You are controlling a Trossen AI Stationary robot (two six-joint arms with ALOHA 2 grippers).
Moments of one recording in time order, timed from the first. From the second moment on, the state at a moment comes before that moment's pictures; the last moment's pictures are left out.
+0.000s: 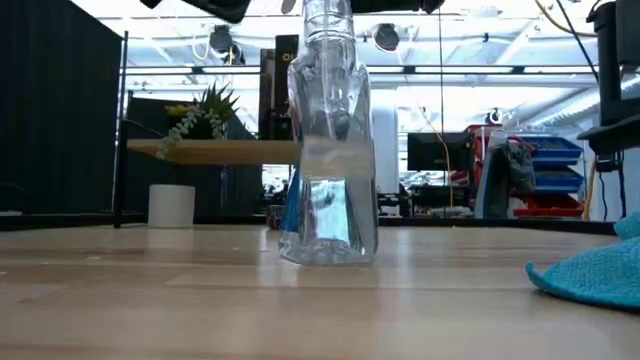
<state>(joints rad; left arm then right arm) -0.54 1.24 1.05 -0.46 -0.63 -0.54 0.50 1.61 1.09 0.06 0.73 0.04</state>
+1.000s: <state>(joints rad) -0.49 1.30 1.05 -0.26 -0.61 -0.38 0.49 1.52 1.09 -0.03 0.71 0.04</state>
